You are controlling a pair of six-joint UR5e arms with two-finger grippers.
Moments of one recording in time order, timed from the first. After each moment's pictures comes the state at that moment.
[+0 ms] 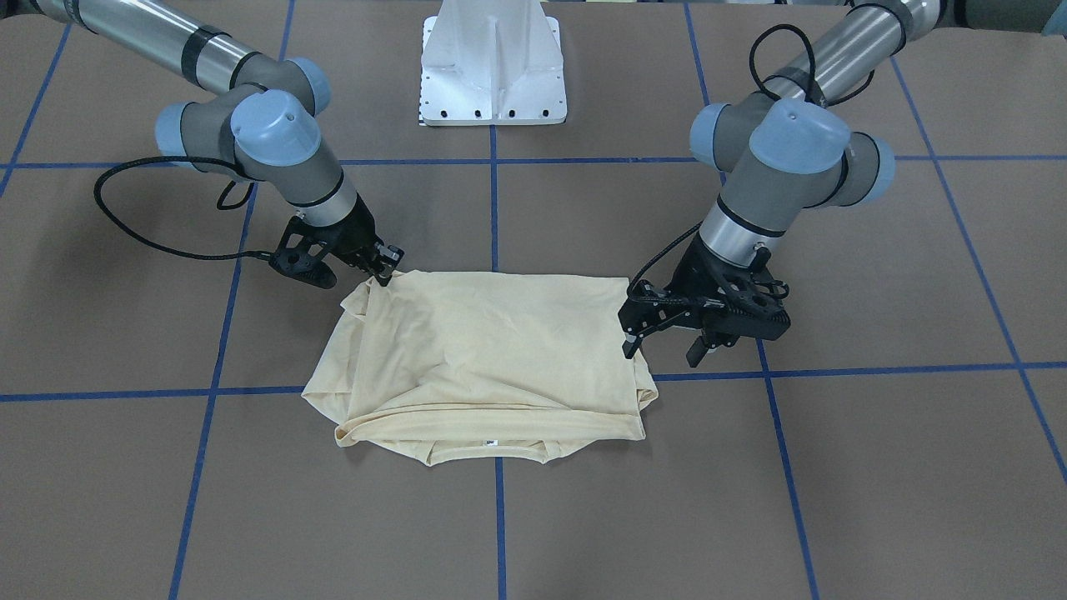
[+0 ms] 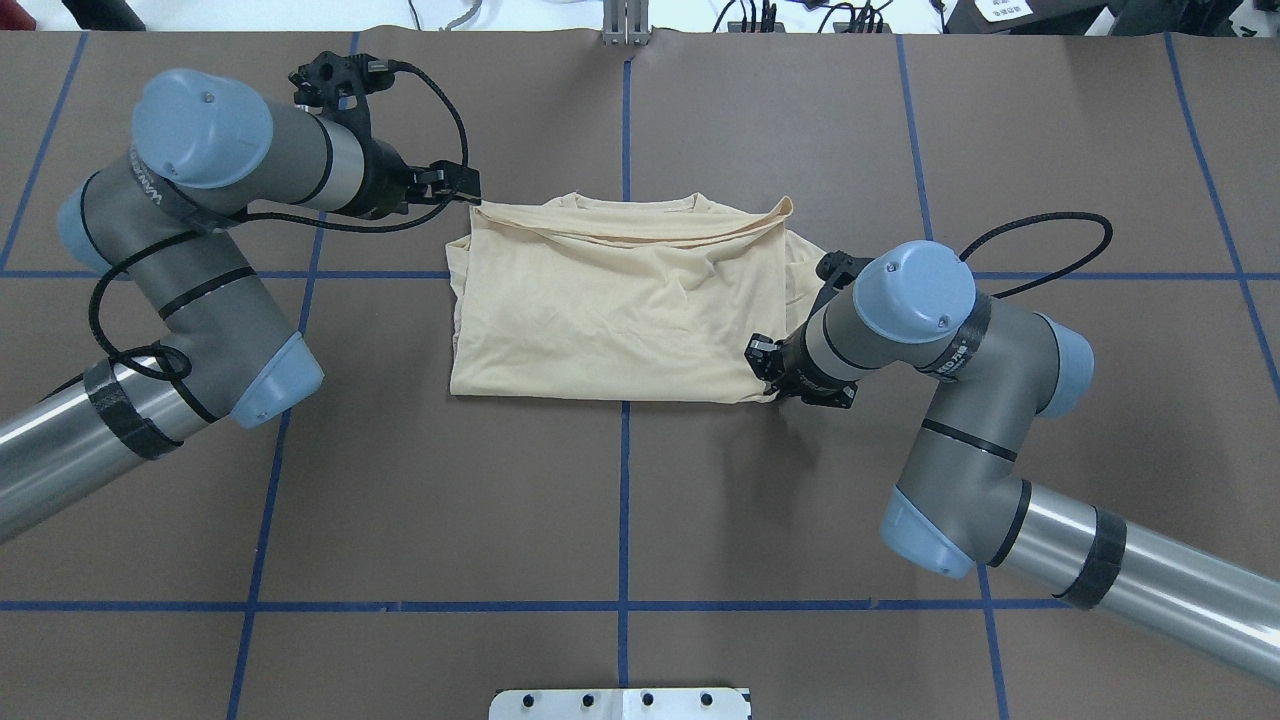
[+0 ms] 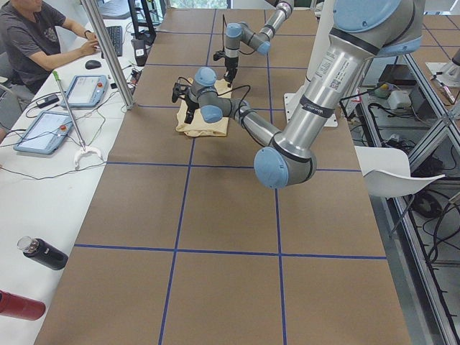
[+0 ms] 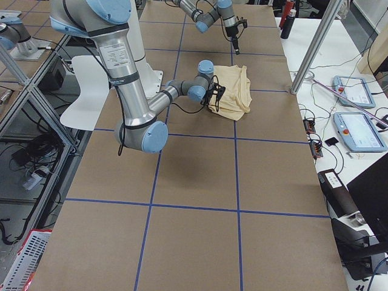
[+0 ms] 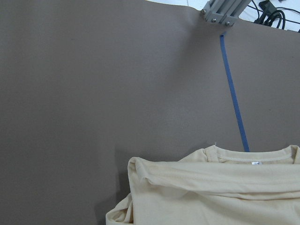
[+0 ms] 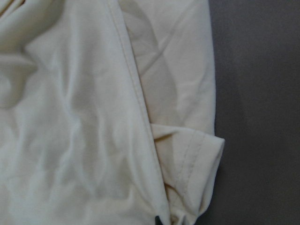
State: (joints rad) left arm -0.79 -2.11 -1.53 -2.20 -1.87 -1.16; right arm 0.56 -1.14 1.67 -1.18 1.95 1.67
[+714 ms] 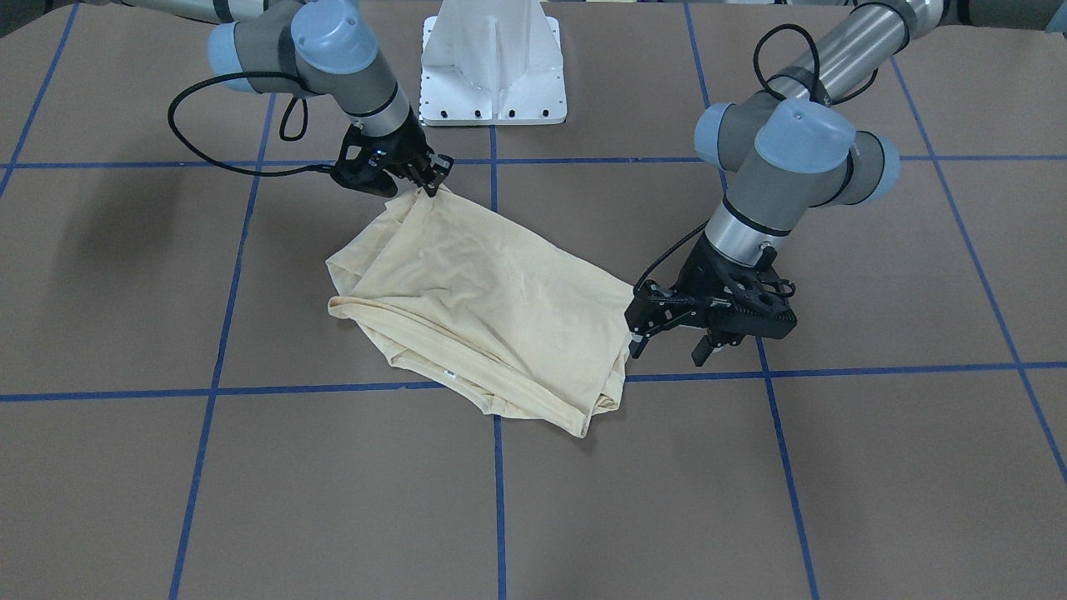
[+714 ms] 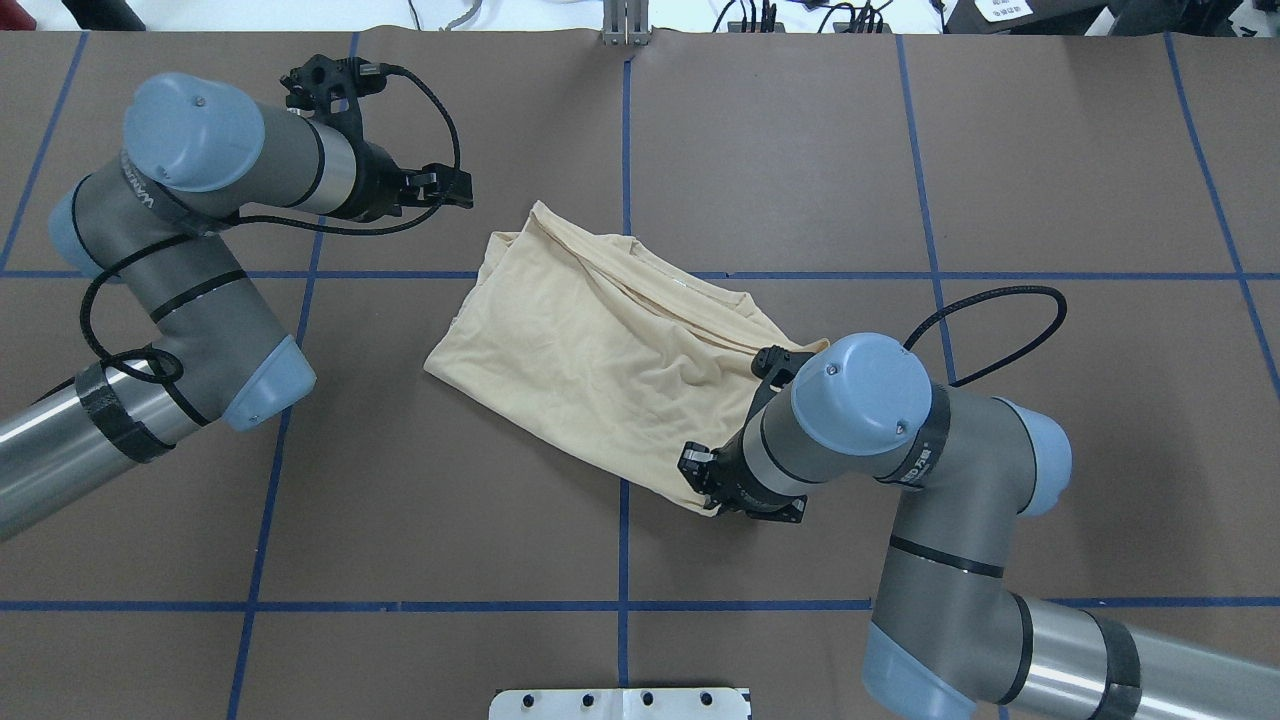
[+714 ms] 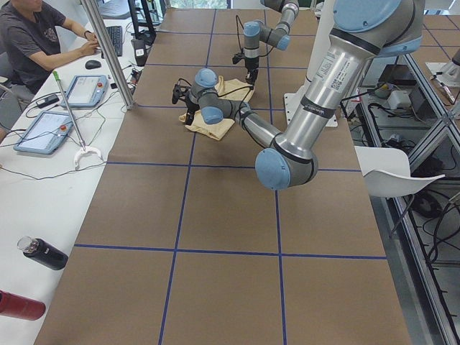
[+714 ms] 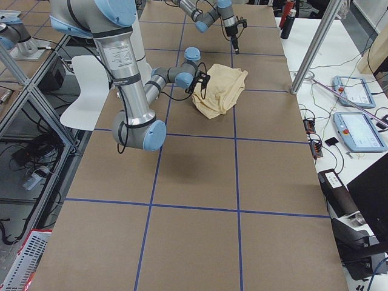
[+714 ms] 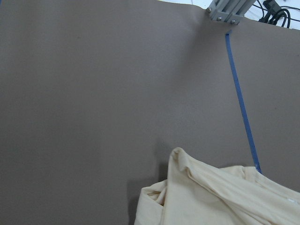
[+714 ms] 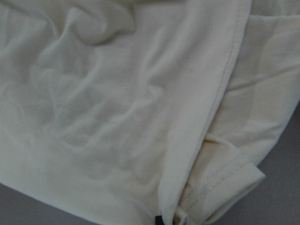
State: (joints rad) left arm -0.79 -2.10 -1.54 -2.20 -1.87 -1.16; right arm 0.37 -1.12 1.87 -1.37 1.96 1.77
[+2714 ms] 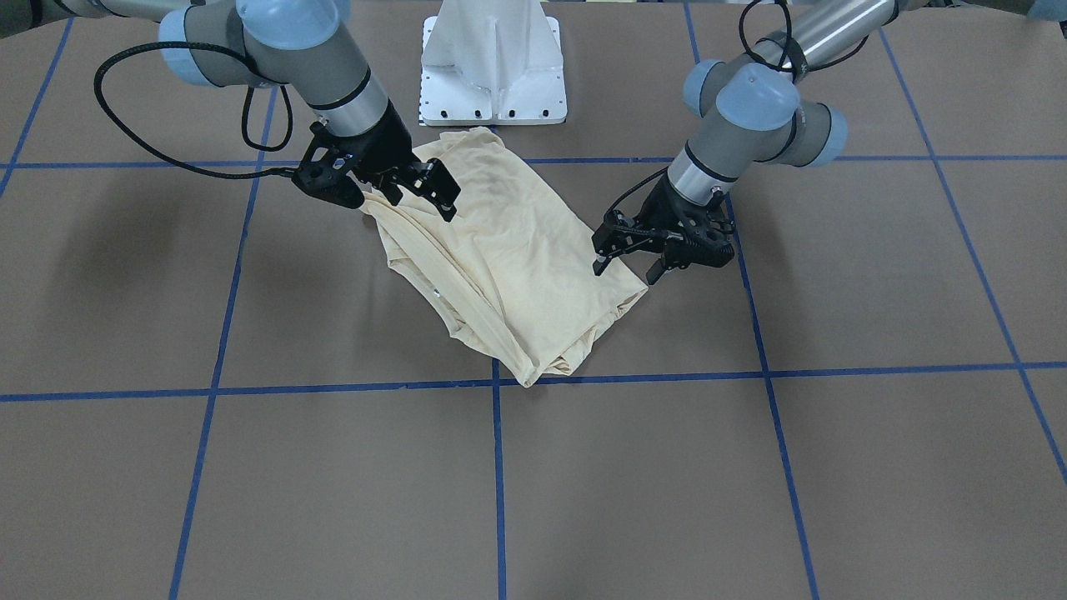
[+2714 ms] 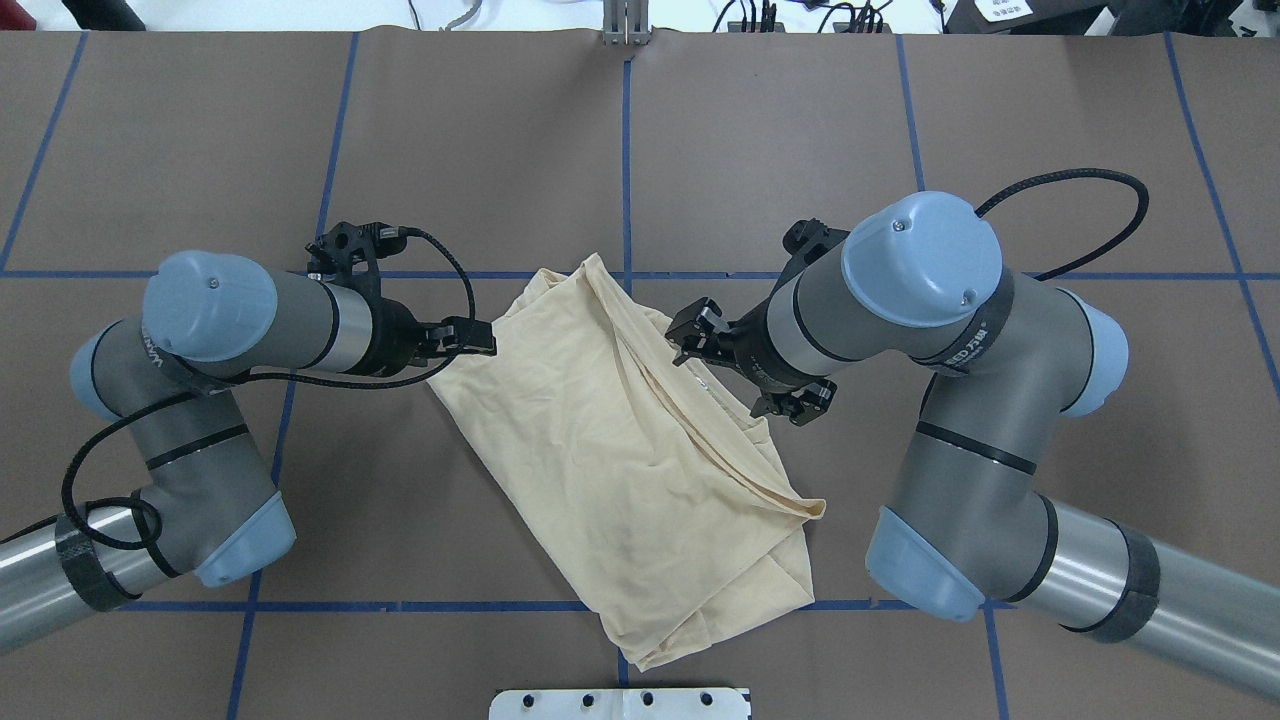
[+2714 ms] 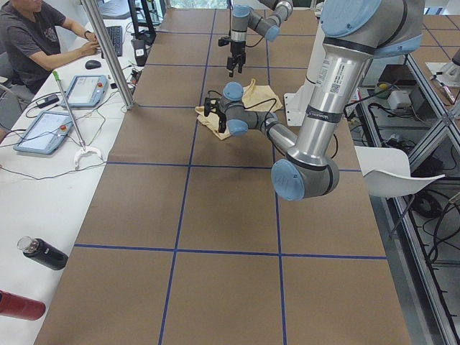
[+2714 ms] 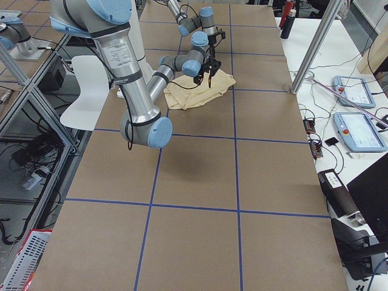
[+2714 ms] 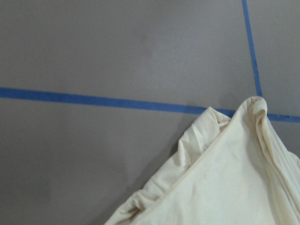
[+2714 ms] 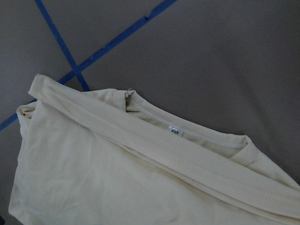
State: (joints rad) left arm -0.59 -1.94 -1.66 -2.28 -1.87 -1.34; right arm 0.56 -1.07 1.89 -1.37 1.97 1.80
